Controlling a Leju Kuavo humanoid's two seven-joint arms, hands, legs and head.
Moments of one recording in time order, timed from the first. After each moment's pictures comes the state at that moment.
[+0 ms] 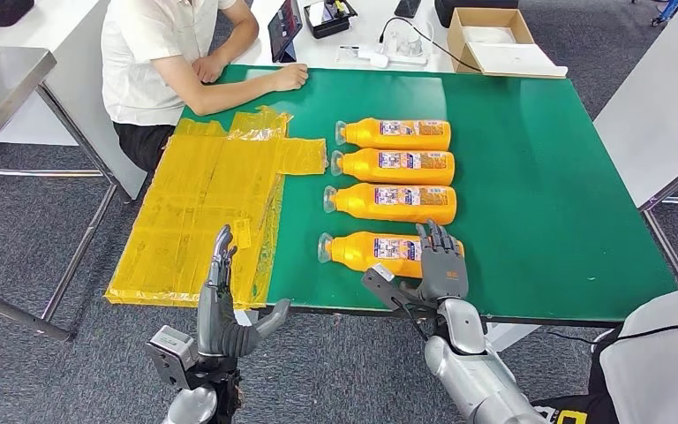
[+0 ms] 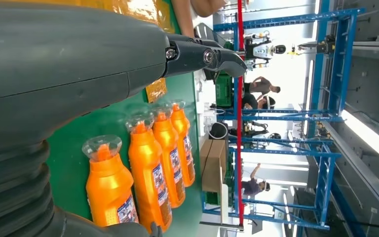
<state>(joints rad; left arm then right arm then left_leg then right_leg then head) 0.03 -0.17 -0.41 -1.38 -0.12 0.22 -0.66 -0.45 0.06 0.42 -0.64 1.24 -0.50 0.04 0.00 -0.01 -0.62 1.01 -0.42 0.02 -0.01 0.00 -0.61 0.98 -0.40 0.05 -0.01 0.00</state>
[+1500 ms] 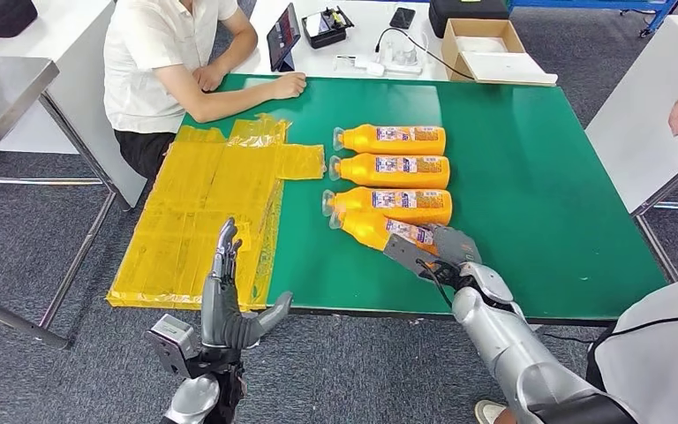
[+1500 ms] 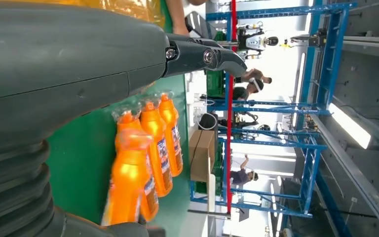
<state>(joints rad) 0.00 -0.19 -0.39 -1.34 -0.09 0.16 -0.66 -0.63 0.02 0.35 -0.44 0.94 -0.04 -0.17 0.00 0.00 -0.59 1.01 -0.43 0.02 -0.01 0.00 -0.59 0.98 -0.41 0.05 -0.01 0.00</state>
